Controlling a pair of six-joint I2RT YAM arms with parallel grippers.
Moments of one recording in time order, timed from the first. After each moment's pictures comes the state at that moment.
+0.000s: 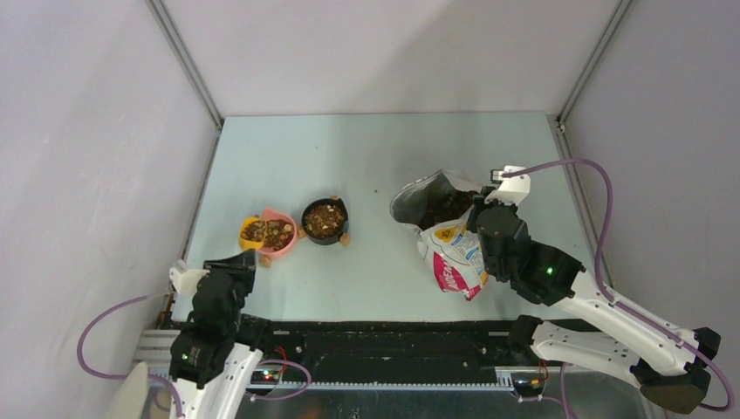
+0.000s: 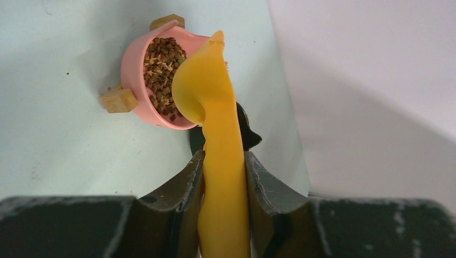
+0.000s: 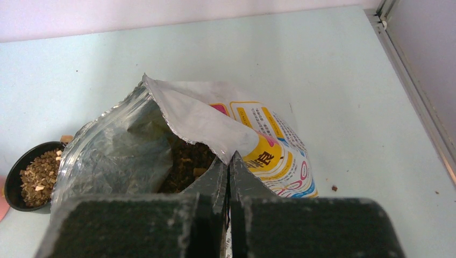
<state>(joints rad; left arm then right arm) -0.23 0.02 0.55 -0.93 -0.46 -1.32 0.97 0.83 0.94 -0.41 0.96 0.36</state>
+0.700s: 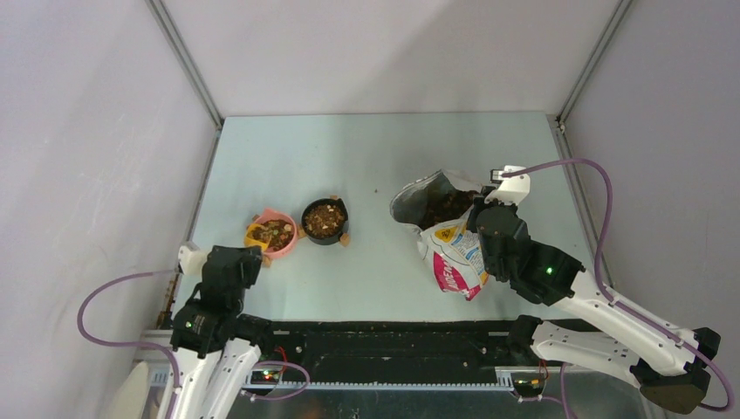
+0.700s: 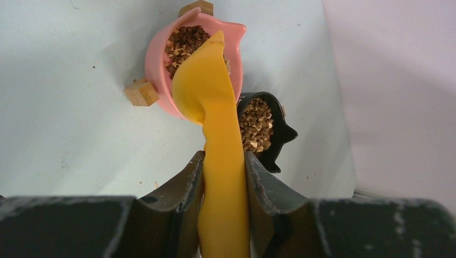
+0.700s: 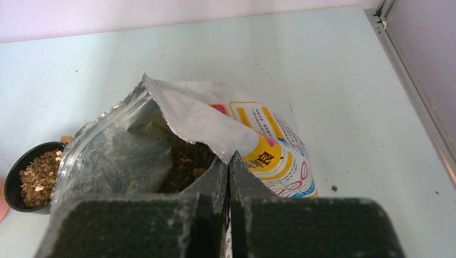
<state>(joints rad) -0.23 0.27 0.61 -0.93 -0.44 -1.28 0.97 0.83 0.94 -0.41 0.96 0.36</state>
